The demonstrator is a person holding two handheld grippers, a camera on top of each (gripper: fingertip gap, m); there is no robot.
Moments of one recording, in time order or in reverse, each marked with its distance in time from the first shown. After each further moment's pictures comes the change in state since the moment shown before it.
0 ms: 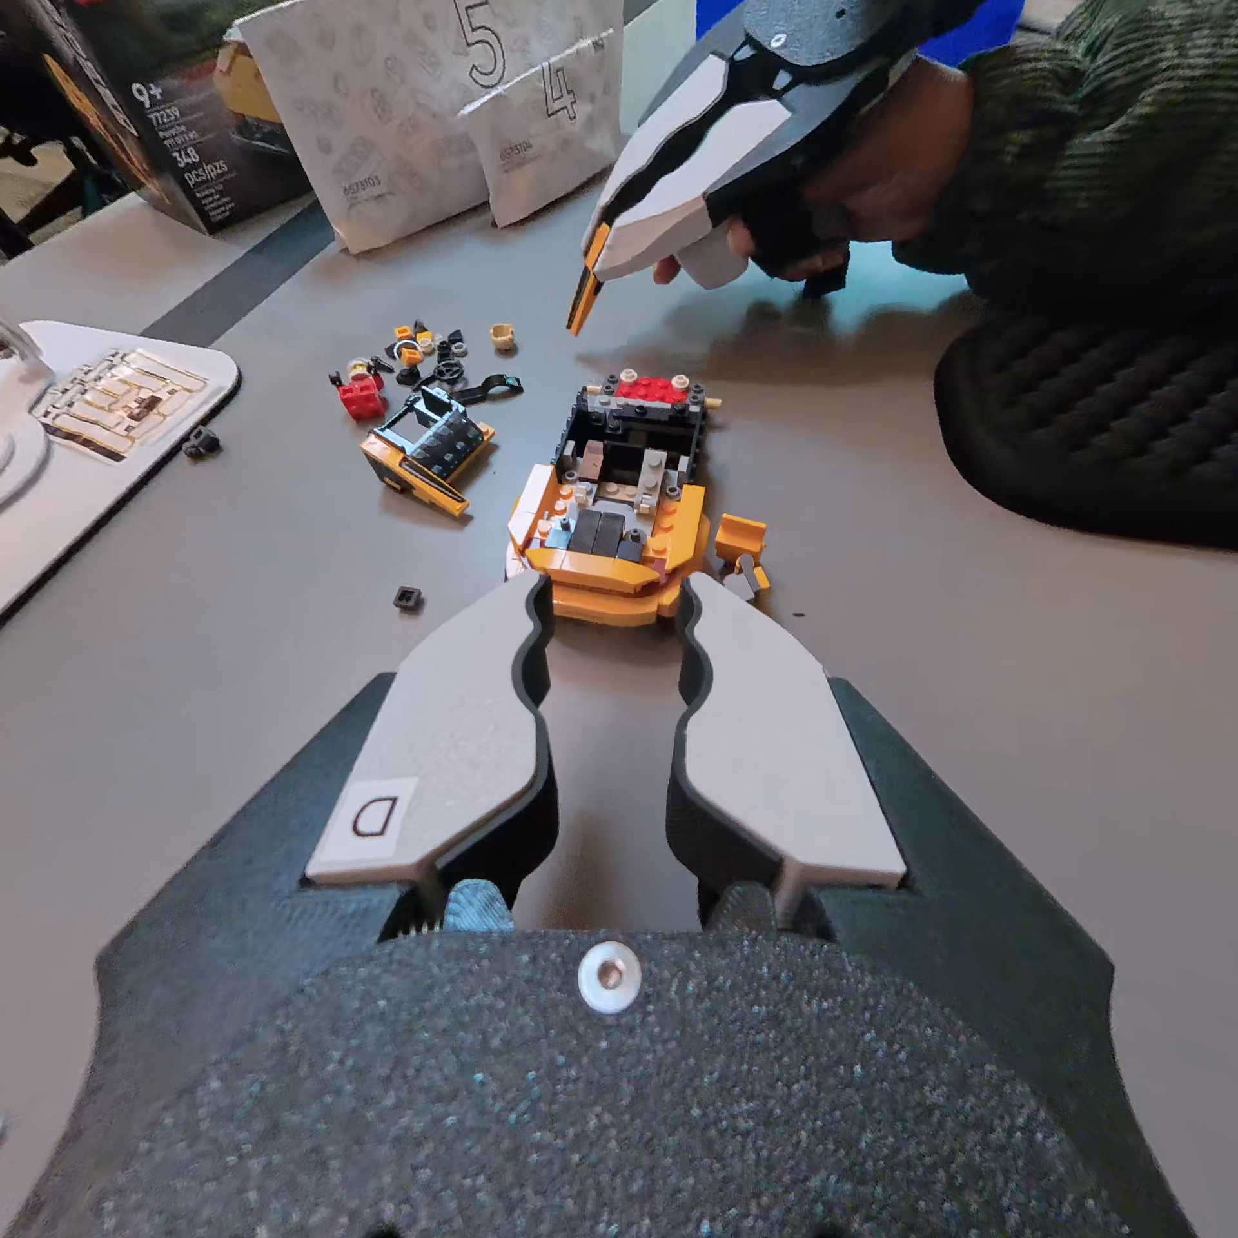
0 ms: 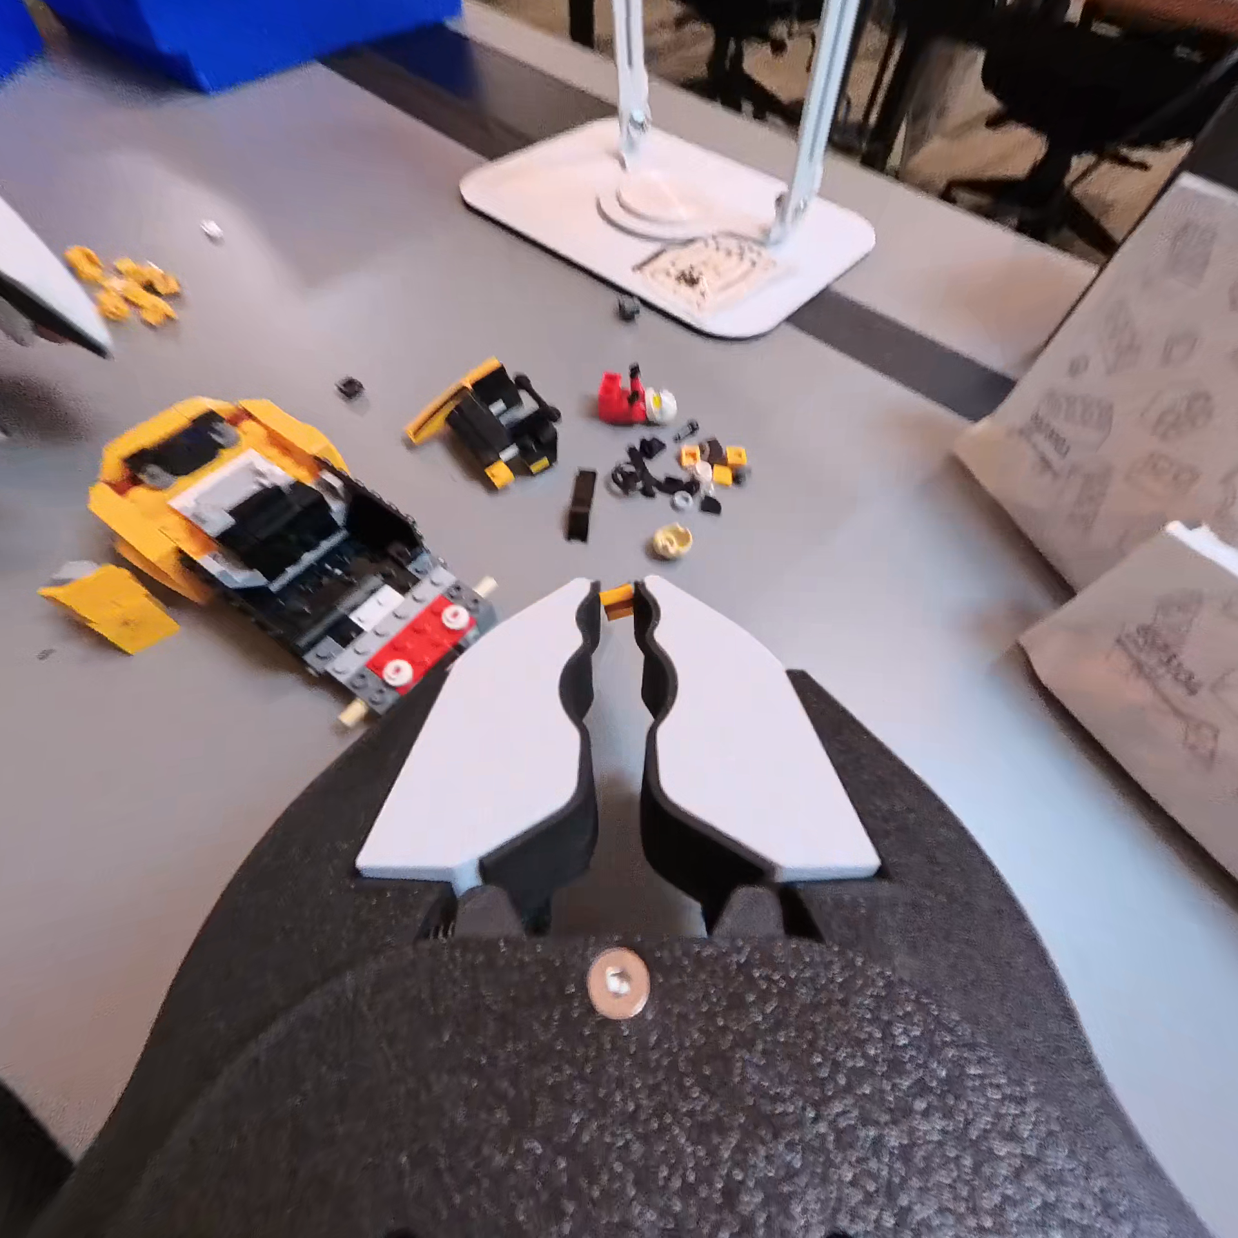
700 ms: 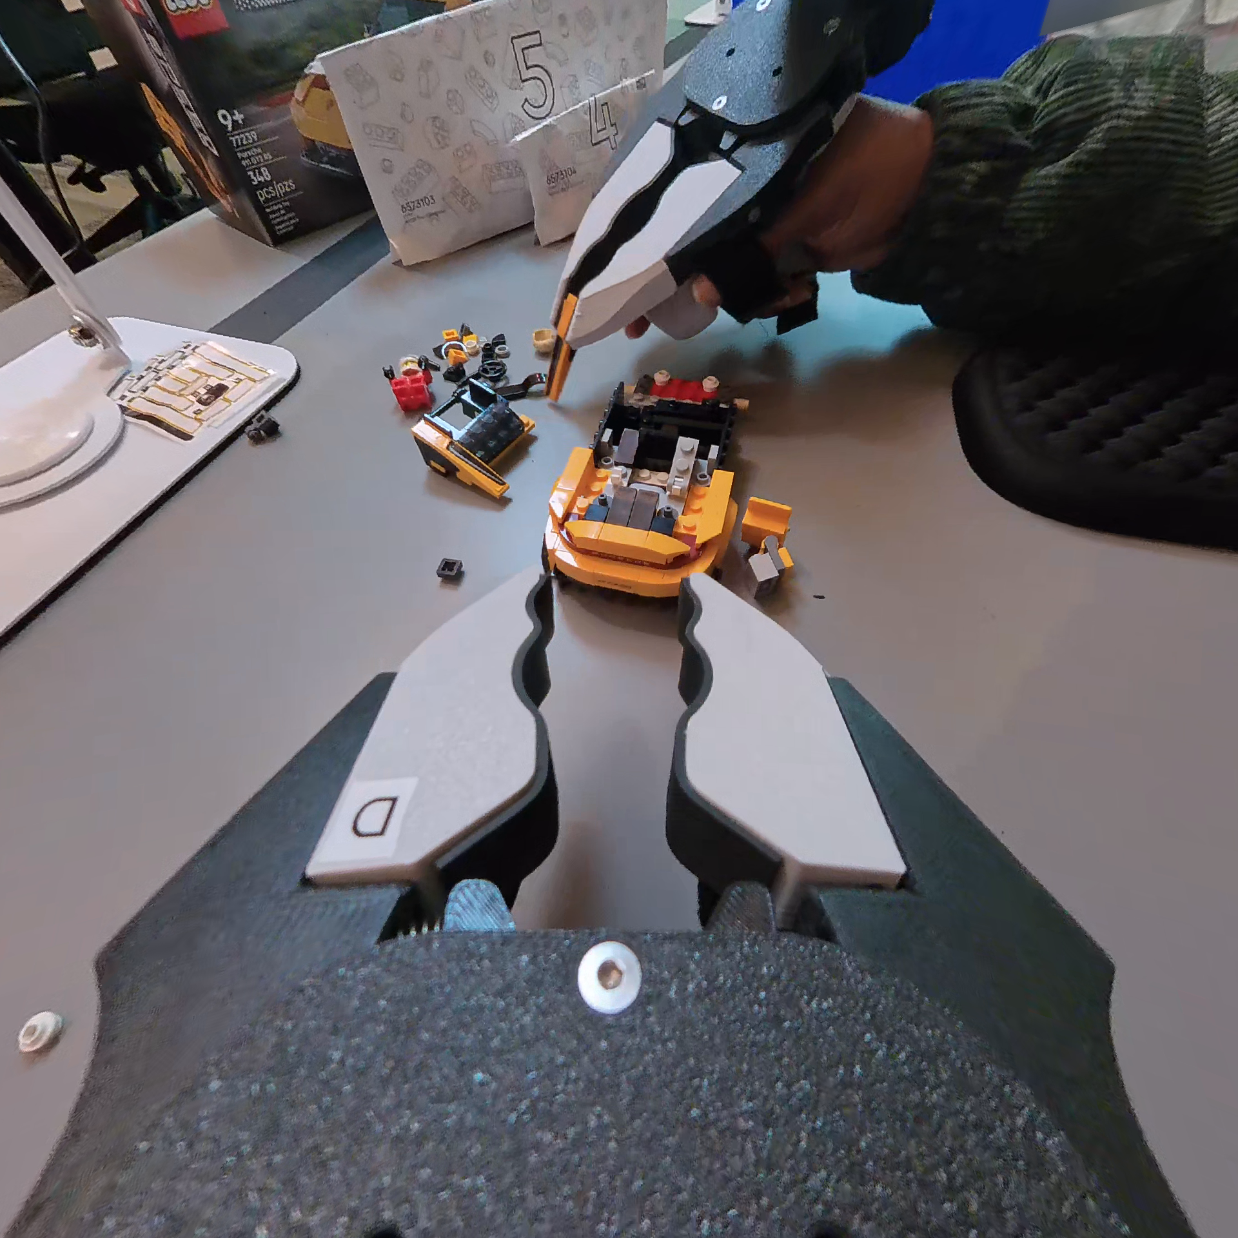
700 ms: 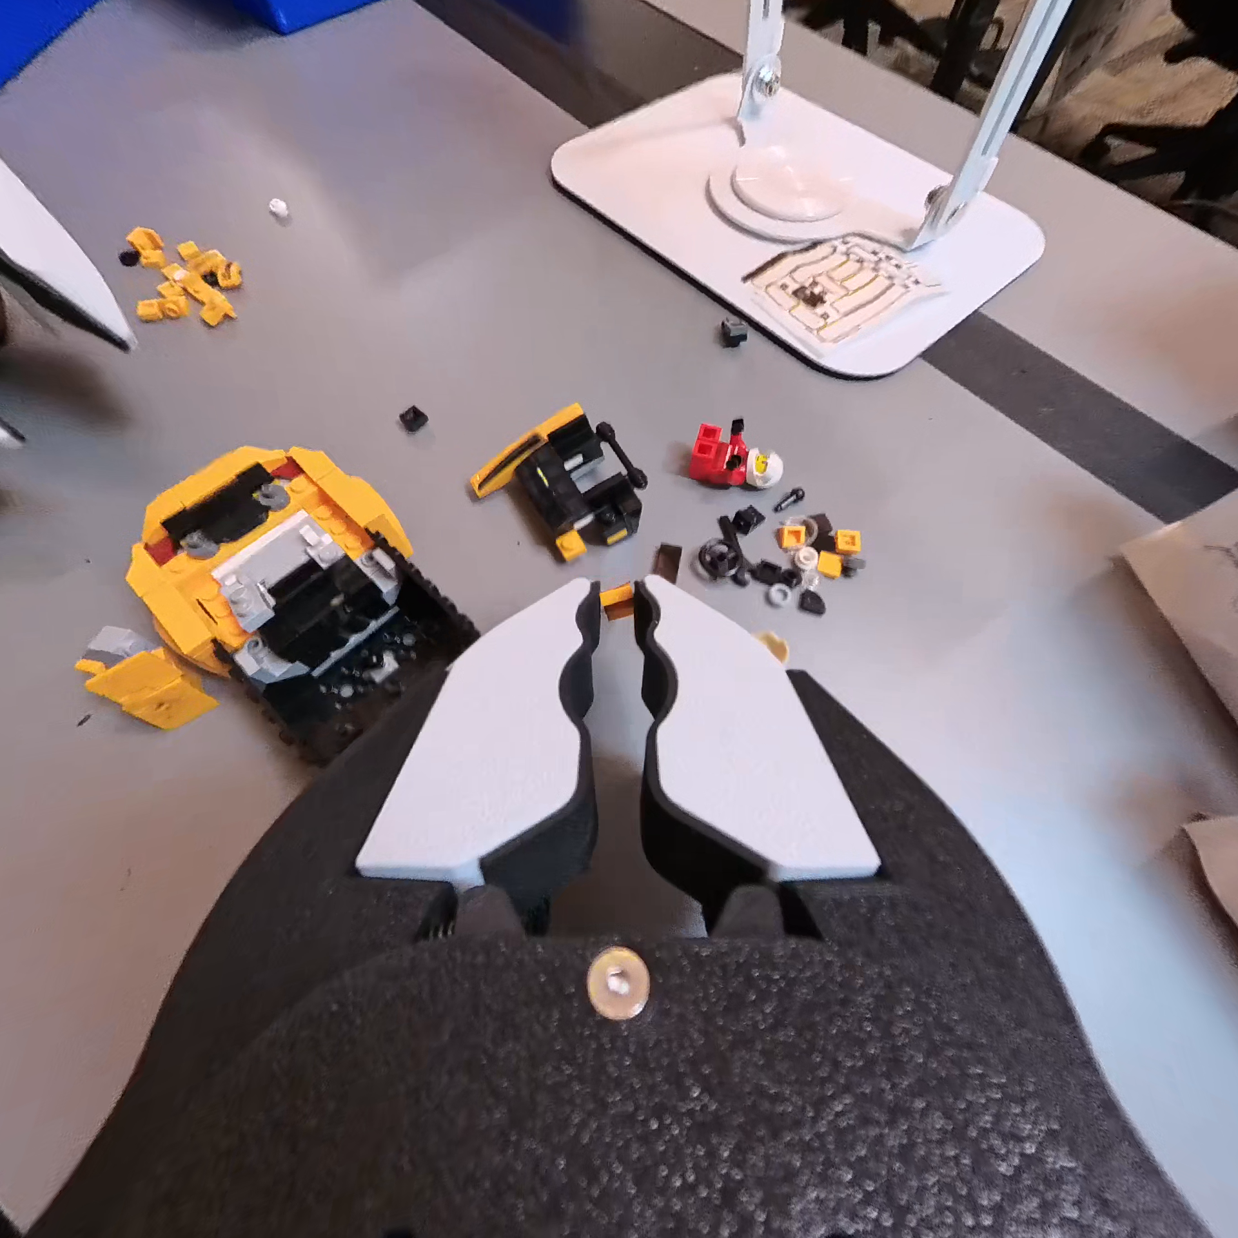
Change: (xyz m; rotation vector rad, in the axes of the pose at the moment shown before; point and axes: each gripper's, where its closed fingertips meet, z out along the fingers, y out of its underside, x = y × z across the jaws) left arm -0.010 0.004 -0.016 0.044 -0.039 -0.021; right arm -0.027 -0.016 0.043 -0.077 -0.126 -0.041
